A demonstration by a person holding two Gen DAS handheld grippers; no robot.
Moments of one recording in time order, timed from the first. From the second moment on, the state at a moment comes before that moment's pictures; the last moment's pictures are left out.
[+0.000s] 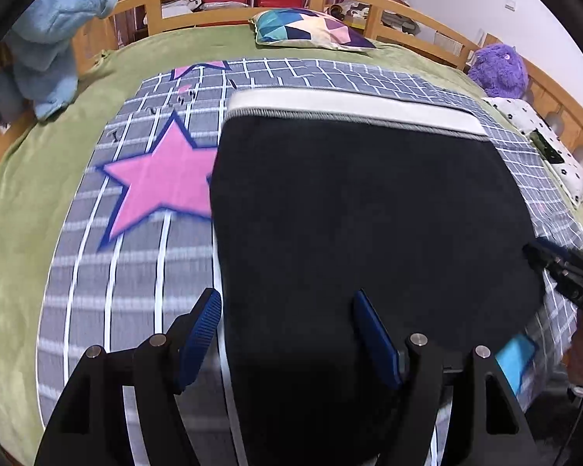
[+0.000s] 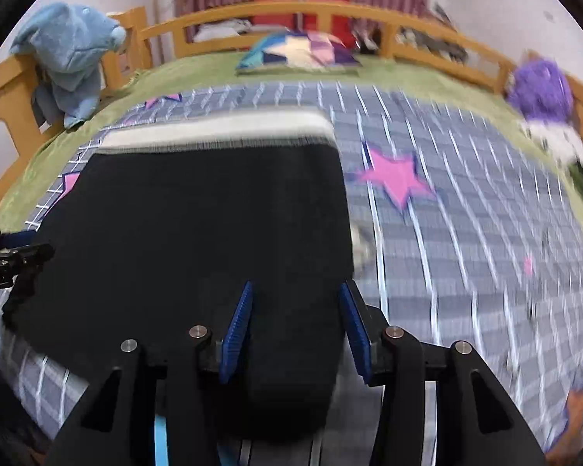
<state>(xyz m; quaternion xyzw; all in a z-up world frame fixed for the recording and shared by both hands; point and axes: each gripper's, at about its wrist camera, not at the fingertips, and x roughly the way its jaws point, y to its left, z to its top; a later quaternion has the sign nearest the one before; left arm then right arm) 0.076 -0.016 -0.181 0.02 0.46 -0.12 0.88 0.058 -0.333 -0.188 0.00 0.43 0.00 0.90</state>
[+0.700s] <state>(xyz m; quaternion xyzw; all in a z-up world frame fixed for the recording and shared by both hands) -0.033 -0.031 -0.049 -0.01 0.39 -0.09 0.92 -0.050 -0.279 -0.056 0.00 0.40 -0.03 0.92</state>
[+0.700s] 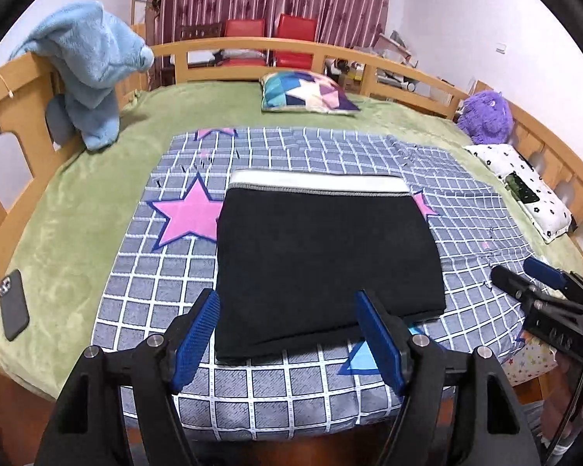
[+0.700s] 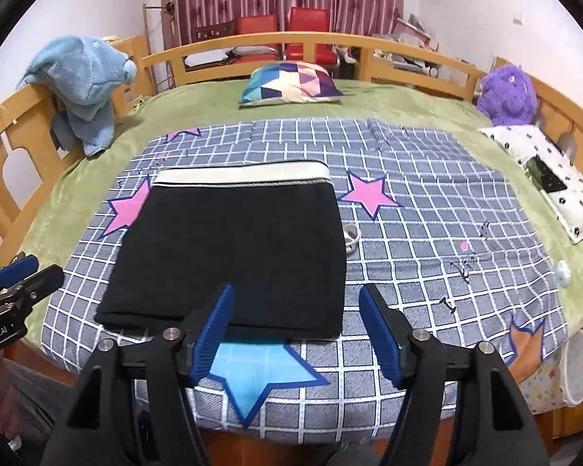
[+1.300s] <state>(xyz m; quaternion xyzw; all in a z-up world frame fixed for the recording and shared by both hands) -0.047 -0.025 -0.054 -0.02 0.41 -0.05 0.91 -0.066 -0.285 -0.047 0.03 0.37 -0.04 0.93</state>
